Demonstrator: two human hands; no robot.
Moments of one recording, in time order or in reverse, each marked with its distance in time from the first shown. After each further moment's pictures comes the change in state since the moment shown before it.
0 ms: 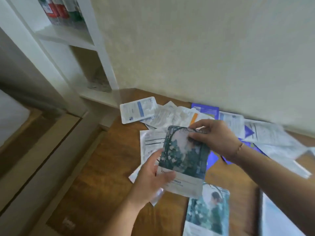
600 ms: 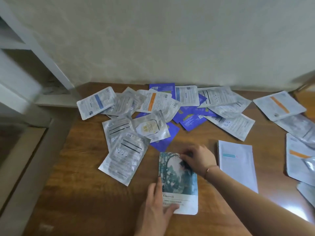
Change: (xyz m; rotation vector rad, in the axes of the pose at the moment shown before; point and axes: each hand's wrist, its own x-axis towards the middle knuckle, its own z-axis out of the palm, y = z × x) left_hand -0.076 -0.106 0.093 1.201 -0.021 -0.119; right_hand -0.126 0.152 0.026 -0.437 0.139 0.282
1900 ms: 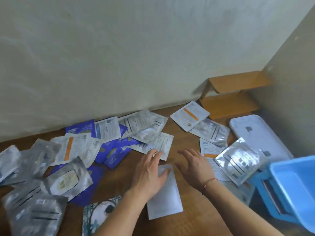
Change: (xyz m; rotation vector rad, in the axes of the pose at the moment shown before) left_hand 0.140 0.226 0.035 0.227 -0.022 0.606; right_hand -0.059 0.155 -0.141 -0.058 0.298 0.189
